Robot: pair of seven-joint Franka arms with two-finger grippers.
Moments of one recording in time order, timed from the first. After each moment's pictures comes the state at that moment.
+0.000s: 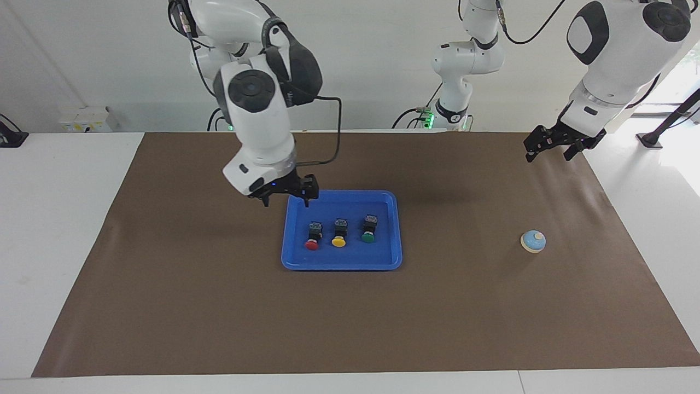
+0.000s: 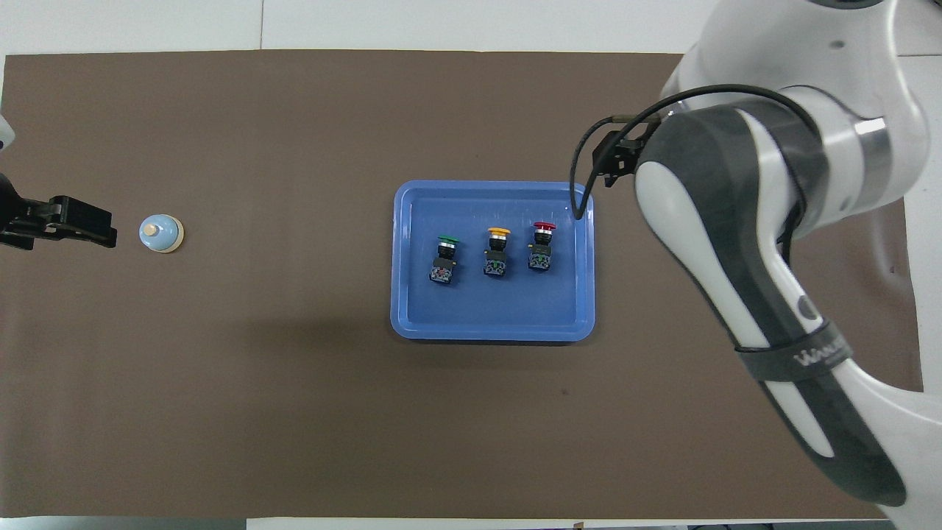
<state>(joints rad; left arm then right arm) -0.02 0.01 -0.01 -1.63 0.01 1.57 0.01 0.14 0.37 0.04 -1.27 0.02 1.55 0.18</state>
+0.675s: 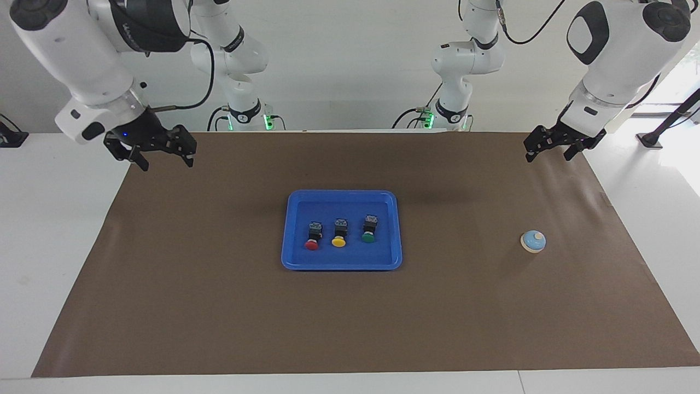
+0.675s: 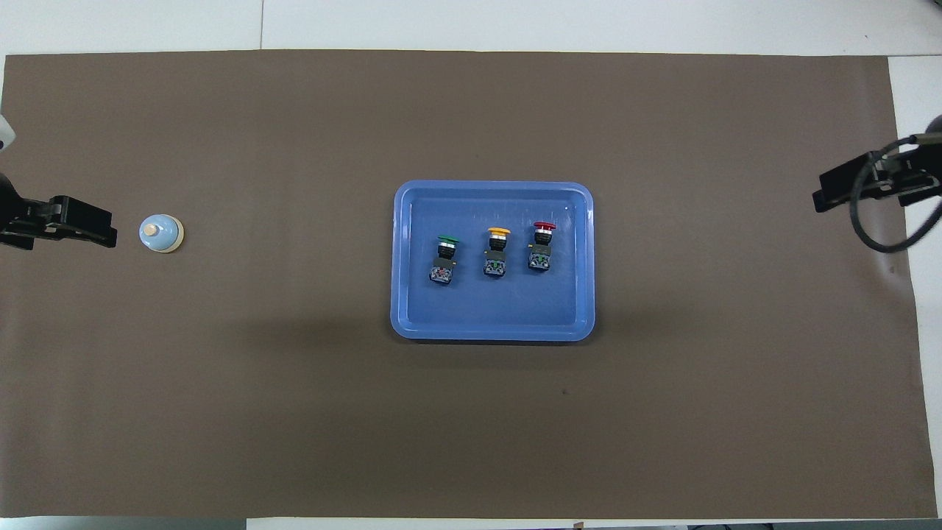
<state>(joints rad) -0.02 0.01 -0.01 -1.63 0.01 1.57 0.01 -0.08 0.08 0.04 -1.43 0.02 1.43 -0.07</state>
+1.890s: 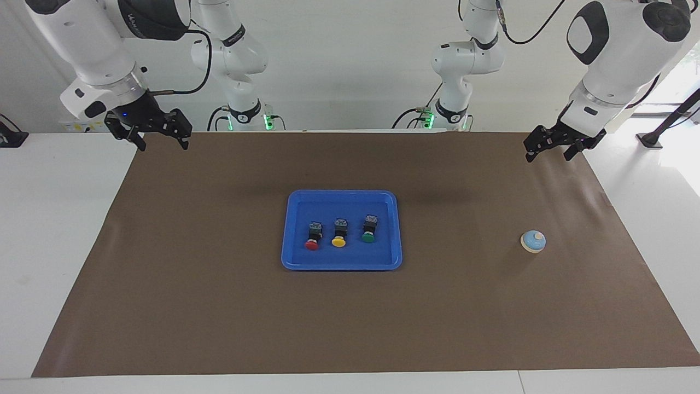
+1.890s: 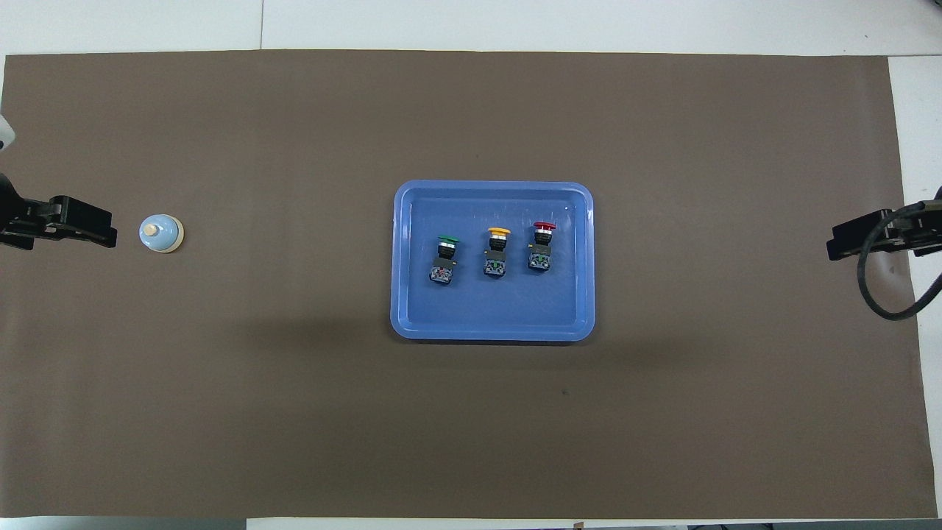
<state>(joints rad) -0.02 0.01 -0.01 -1.63 0.01 1.57 0.01 -0.10 -0.03 0.05 -1.63 -0.01 1.51 -0.07</state>
